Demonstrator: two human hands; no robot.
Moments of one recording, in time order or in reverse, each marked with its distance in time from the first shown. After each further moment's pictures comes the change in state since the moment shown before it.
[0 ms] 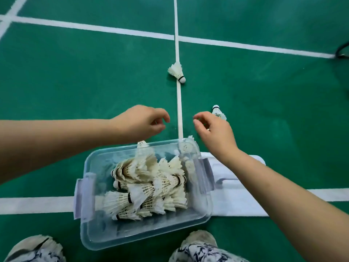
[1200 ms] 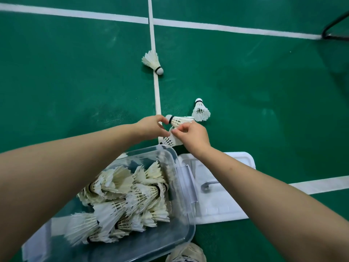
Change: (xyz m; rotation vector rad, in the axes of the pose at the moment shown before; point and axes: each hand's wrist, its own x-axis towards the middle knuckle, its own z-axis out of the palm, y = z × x) left_hand 0.126 -0.006 0.096 -0.472 -0.228 -0.345; right_hand 0.047 0.069 0.046 0.098 -0.144 0.314
